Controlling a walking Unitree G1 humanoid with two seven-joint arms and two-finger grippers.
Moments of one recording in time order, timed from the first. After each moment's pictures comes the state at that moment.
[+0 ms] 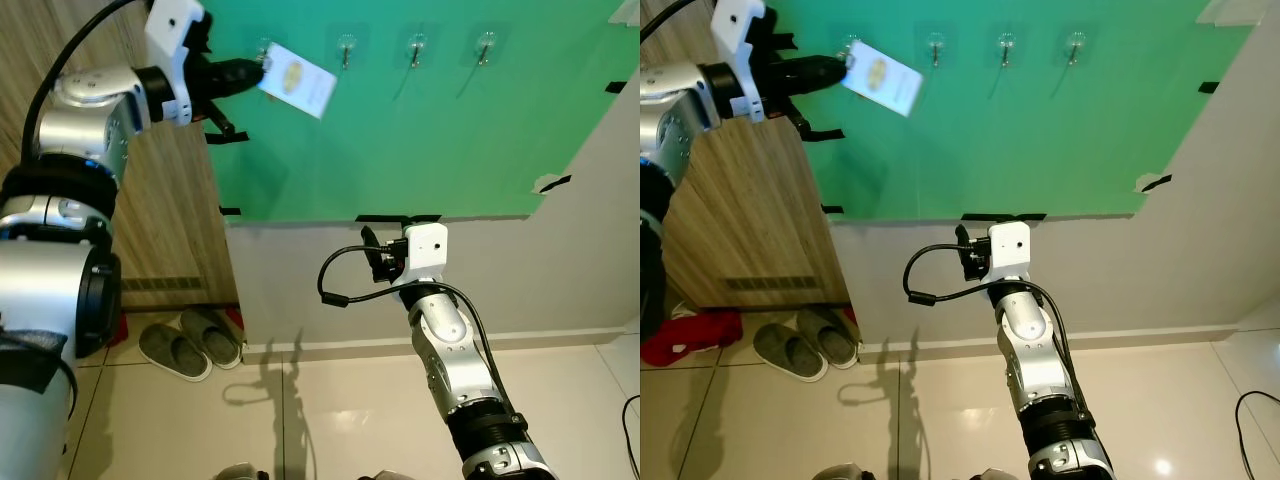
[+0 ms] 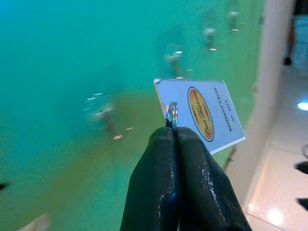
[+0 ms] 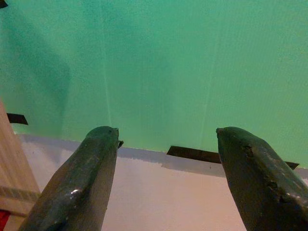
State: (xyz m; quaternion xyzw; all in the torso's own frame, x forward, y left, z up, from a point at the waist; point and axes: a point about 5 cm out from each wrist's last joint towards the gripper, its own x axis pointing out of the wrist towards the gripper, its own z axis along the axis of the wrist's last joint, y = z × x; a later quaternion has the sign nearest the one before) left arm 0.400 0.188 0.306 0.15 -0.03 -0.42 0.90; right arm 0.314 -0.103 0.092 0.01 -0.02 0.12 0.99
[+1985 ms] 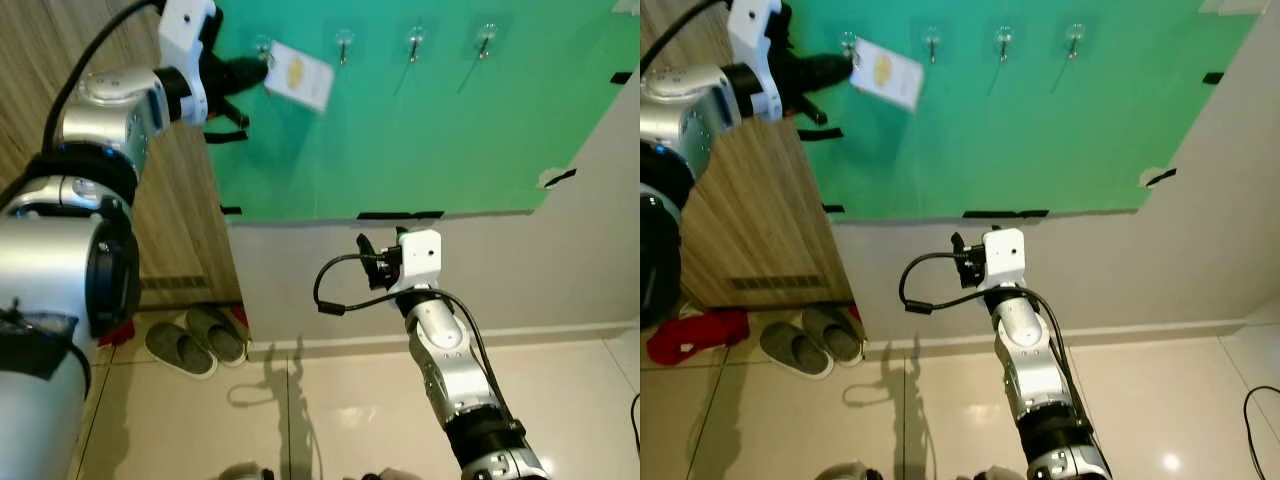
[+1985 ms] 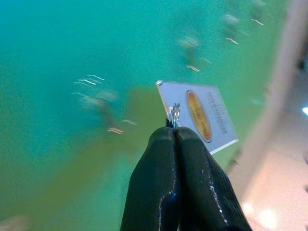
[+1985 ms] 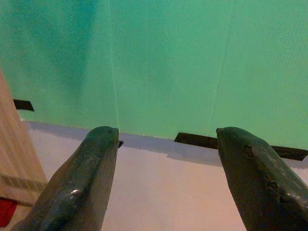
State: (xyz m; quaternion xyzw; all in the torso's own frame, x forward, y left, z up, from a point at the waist) left arm 0.408 0.179 0.295 0.12 -0.01 -0.39 0.91; right arm 0.308 -0.099 0.084 0.01 -0.01 0.13 0.99
